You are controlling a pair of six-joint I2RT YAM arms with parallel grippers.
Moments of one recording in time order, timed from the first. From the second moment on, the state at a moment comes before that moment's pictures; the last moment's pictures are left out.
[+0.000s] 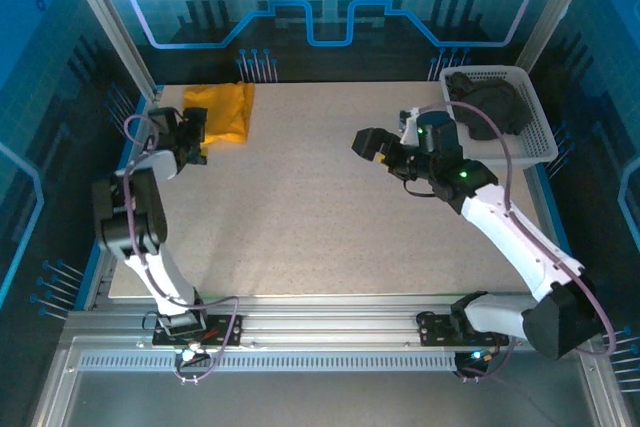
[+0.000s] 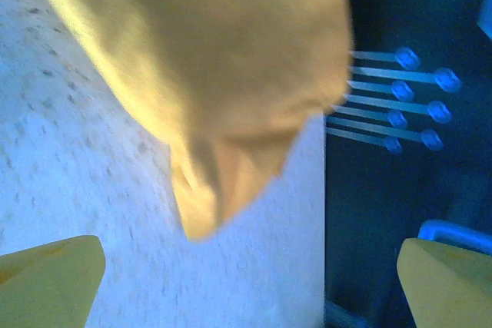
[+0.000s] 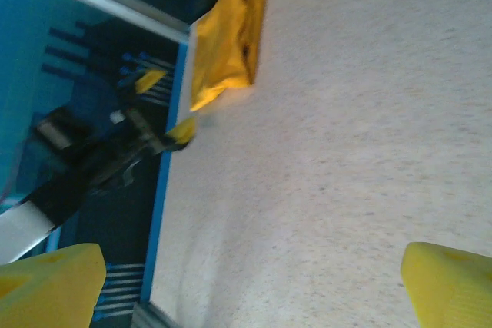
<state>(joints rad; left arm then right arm) 0.25 1.77 1.11 0.03 0.32 -1.29 0.41 1.21 1.08 -0.40 -0.33 0.83</state>
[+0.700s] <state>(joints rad) -0.09 1.01 0.41 -0.08 -0.52 -0.53 0.28 1.25 0.65 -0.32 0.49 0.27</state>
